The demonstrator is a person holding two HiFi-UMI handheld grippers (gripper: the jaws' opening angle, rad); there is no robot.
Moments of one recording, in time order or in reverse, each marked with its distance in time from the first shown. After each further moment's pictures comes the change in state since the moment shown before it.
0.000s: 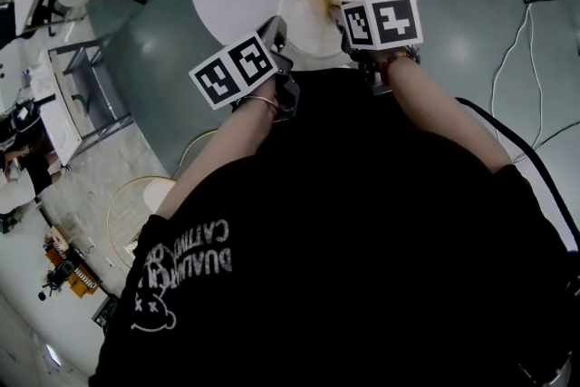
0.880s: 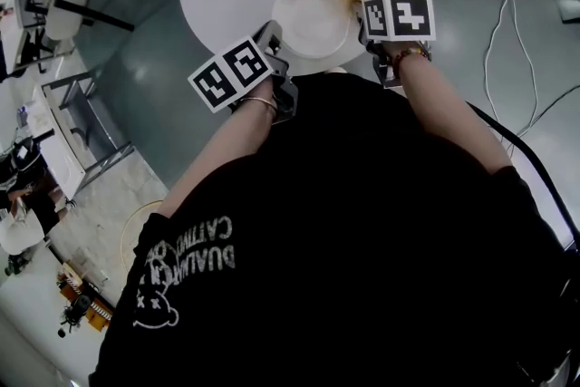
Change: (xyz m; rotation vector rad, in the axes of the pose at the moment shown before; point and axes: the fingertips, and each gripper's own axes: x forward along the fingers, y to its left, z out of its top) left arm -0.001 0.007 0.008 -0.018 0.038 -0.087; right arm -0.033 -0.046 -0.002 0.141 -0.070 -0.237
